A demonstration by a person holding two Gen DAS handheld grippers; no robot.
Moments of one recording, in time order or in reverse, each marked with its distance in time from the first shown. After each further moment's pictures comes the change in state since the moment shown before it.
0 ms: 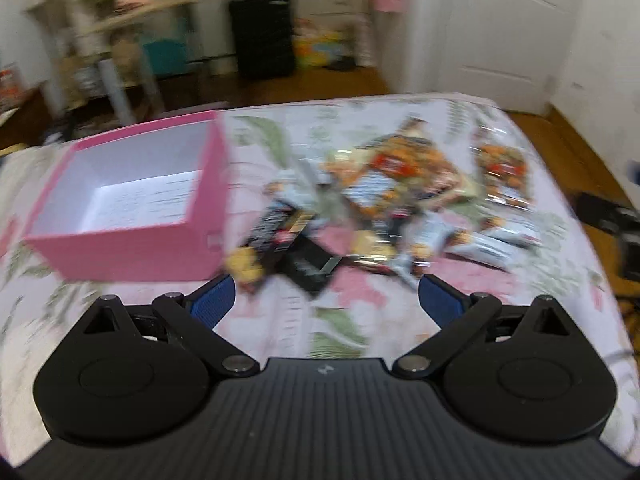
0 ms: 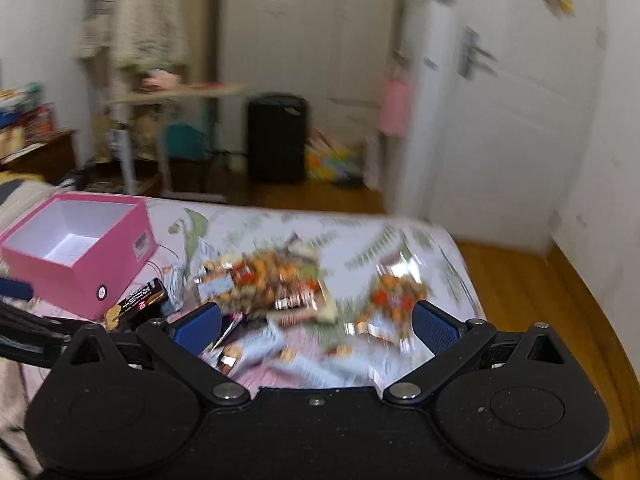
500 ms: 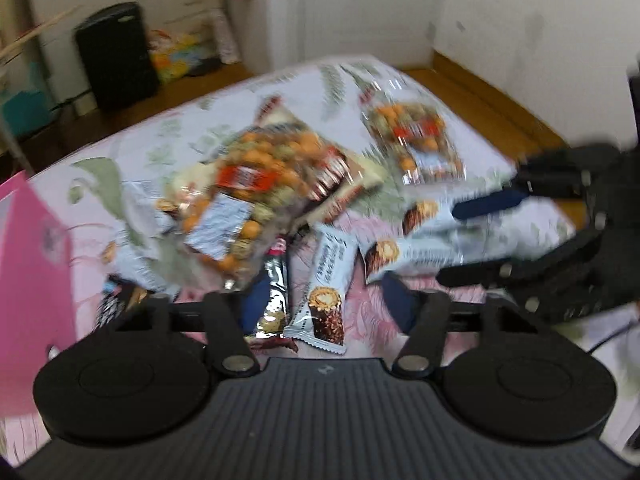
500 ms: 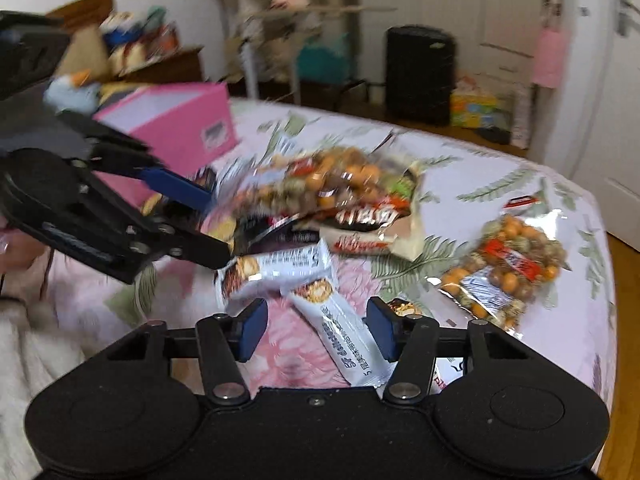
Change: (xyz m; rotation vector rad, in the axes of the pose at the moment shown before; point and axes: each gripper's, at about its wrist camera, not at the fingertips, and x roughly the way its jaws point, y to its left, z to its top) left arm 0.132 -0.064 0.022 0.315 0.041 -0.284; right arm 0.125 -0.041 -0.049 -0.172 0.225 0.443
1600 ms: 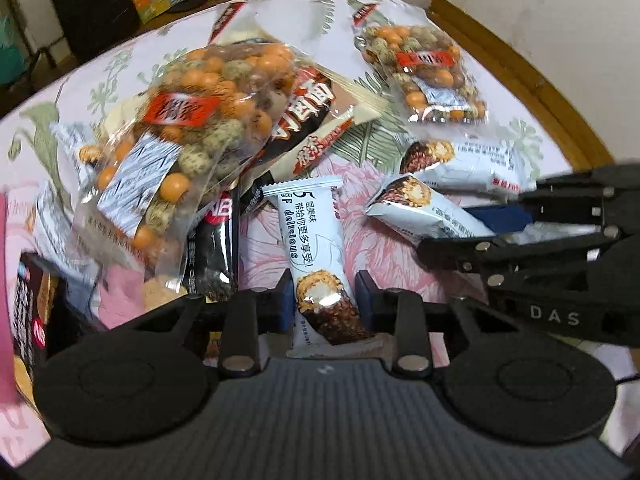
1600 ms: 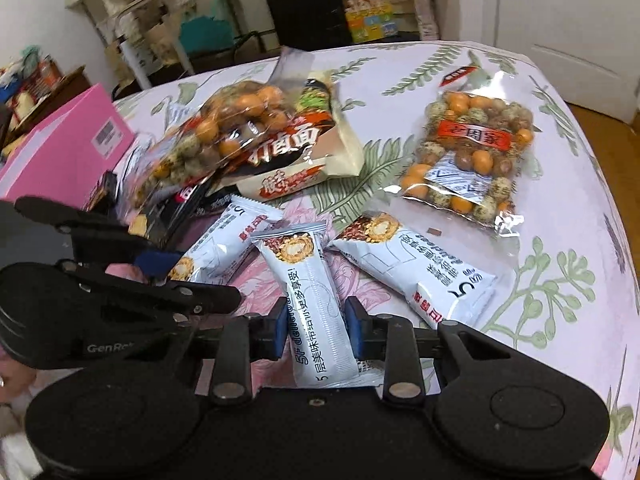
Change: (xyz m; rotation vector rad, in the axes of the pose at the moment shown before) left arm 0.075 -0.004 0.000 -0.097 0.182 -0.046; right arm 0.035 -0.017 -0.019 0.421 0.128 -0.161
